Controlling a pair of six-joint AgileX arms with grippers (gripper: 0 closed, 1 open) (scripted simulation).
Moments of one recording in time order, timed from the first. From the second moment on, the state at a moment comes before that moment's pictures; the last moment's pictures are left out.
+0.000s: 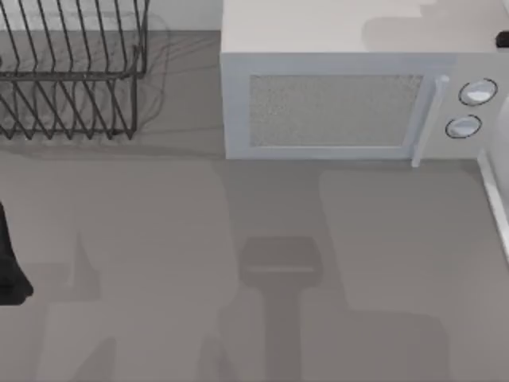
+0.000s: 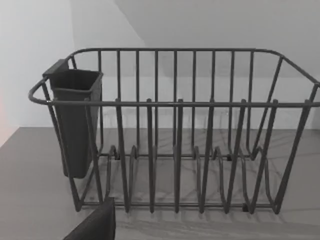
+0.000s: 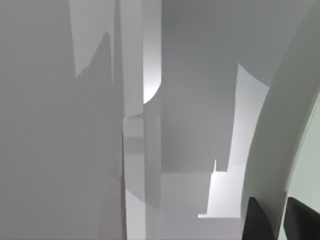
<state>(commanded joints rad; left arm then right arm) 0.00 0.00 0.00 0.00 0.00 0.00 -0.08 2.70 2.90 -1.76 0.01 -0.05</state>
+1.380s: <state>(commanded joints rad) 0.00 0.00 0.00 0.00 0.00 0.00 -0.08 2.71 2.90 -1.76 0.01 -0.06</state>
